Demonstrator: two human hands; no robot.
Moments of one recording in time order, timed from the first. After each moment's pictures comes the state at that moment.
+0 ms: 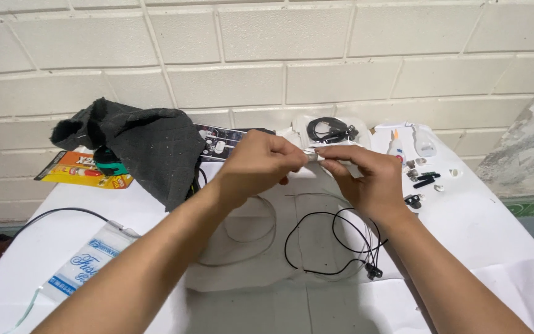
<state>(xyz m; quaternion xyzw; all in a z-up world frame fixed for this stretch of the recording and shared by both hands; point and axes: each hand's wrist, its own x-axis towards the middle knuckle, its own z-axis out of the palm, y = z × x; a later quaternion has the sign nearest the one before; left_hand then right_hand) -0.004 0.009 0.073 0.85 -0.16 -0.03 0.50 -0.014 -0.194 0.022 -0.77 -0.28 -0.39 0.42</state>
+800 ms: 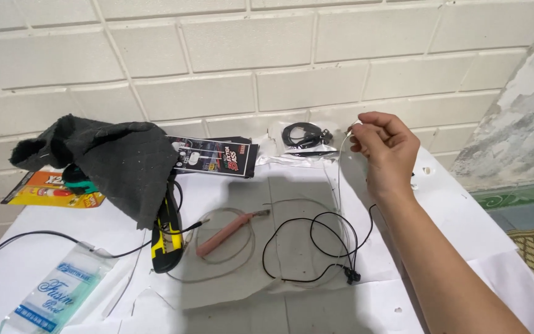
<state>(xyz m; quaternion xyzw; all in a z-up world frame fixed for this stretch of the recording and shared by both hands) -0.070 -0.020 0.110 0.95 -0.29 -0.06 0.08 0.026 -0.256 0.016 -0.61 -0.08 -0.36 0.70</state>
